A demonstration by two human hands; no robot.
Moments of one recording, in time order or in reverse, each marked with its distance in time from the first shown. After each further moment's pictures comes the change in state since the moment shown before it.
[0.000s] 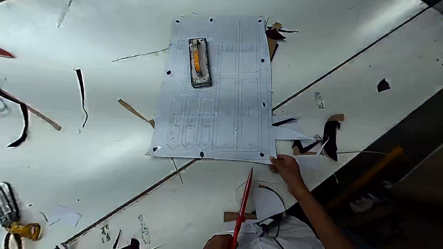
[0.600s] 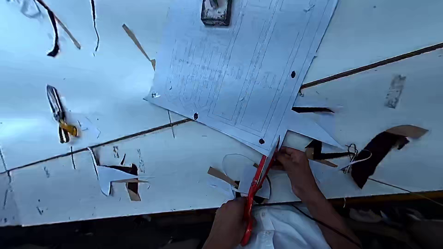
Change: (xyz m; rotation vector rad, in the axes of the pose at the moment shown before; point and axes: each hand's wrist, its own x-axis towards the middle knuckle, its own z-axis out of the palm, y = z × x) left_hand 0.084 0.145 0.043 -0.149 0.195 -0.442; right_hand 0.038 -0.007 -0.047 0.111 -0.468 0.102
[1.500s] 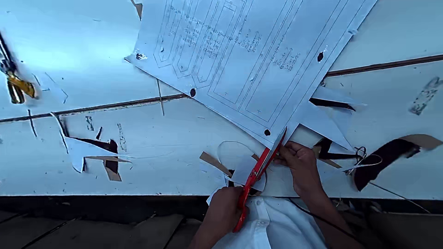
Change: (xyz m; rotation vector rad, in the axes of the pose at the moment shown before) left_hand 0.017 -0.005 0.002 -0.047 -0.008 0.024; right_hand -0.001 0.000 -0.002 -0.067 0.019 -0.005
